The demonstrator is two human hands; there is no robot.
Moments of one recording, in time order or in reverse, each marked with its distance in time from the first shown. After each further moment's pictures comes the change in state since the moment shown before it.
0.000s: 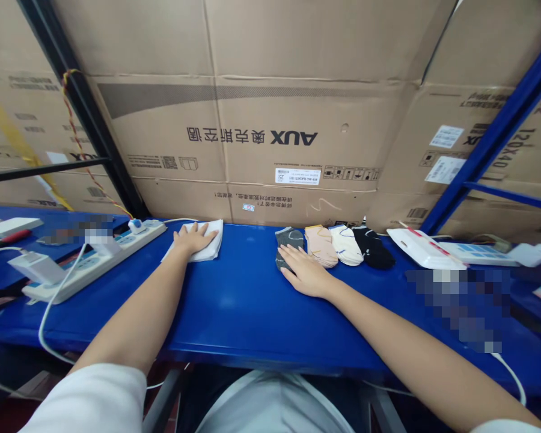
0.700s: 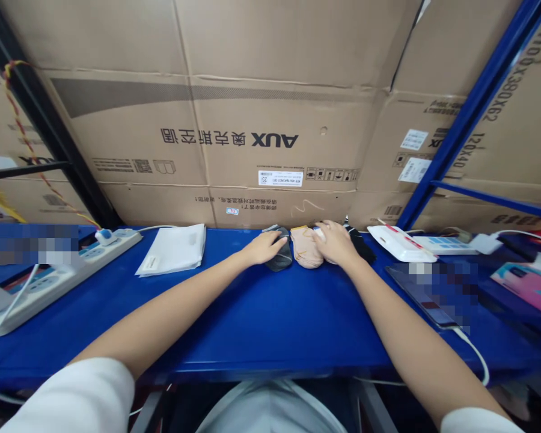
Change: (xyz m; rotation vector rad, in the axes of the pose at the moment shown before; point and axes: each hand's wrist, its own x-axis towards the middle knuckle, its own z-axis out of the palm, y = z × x) left_hand -0.072 0.208 0.030 -0.598 -0.128 0.841; right_hand -0.014 0.075 -0.072 -0.245 0.289 0.534
